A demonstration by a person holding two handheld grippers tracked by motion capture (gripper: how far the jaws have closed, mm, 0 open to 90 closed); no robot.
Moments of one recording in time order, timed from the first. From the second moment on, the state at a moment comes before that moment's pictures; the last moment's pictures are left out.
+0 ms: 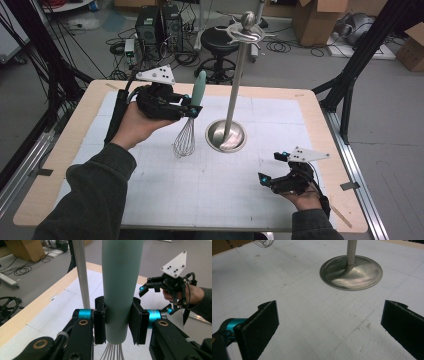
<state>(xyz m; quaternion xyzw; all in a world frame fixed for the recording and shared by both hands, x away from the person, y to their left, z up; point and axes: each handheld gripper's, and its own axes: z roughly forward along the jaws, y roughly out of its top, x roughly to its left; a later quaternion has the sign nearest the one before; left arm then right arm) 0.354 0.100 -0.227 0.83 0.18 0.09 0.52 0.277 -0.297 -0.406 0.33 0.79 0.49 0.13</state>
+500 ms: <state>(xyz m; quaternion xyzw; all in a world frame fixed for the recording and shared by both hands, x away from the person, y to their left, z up) 0.366 0.088 -0.209 0.83 0.18 0.09 0.52 0.278 -0.297 -0.406 0.33 0.79 0.49 0.13</state>
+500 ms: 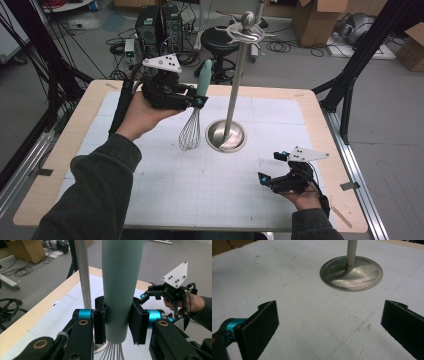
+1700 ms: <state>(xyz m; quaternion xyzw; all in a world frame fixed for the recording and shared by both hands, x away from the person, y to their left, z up) 0.385 0.068 -0.178 0.82 0.19 0.10 0.52 0.280 -0.299 -0.407 0.33 0.79 0.50 0.13</state>
